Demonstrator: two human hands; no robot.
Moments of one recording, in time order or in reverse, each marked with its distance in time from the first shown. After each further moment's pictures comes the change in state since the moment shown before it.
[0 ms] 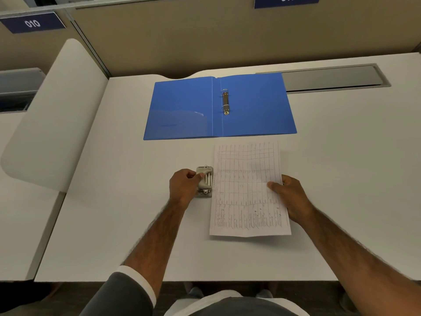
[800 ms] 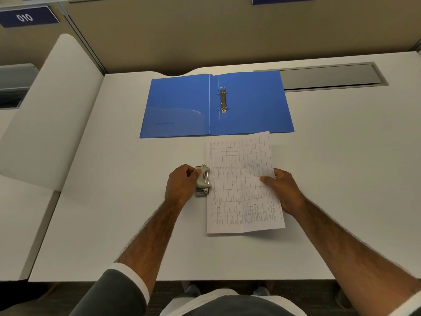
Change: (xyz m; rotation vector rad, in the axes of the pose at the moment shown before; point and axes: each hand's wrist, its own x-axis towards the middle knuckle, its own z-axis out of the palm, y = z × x) left_hand 0.005 -0.002 0.001 0.253 -0.030 0.154; right_hand 0.016 -0.007 0.006 -0.081 -0.045 -0.017
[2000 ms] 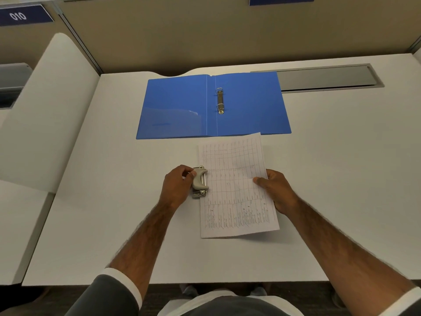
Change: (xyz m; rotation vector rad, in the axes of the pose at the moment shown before) left_hand 0.008 -0.012 0.002 0.005 -0.003 0.111; right_hand 0.011 0.003 0.005 -0.015 -0.047 0.040
